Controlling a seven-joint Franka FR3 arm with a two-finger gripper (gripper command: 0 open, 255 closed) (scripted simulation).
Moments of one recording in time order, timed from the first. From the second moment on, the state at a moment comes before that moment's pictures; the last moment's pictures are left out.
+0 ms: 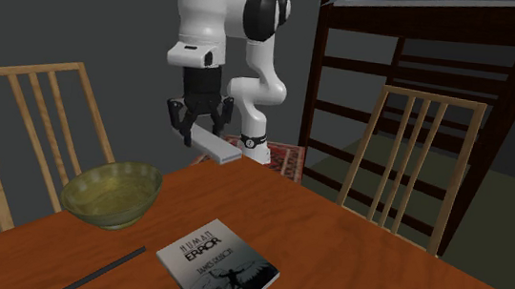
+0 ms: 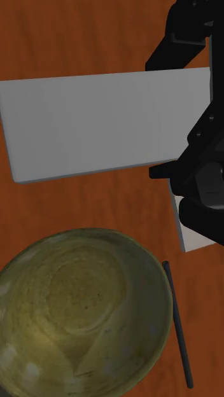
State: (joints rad) arm 0.19 0.03 -0.18 -1.86 -0.01 1.91 -0.83
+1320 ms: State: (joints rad) arm -0.01 0.46 -0.27 -1.36 0.11 1.82 -1.12
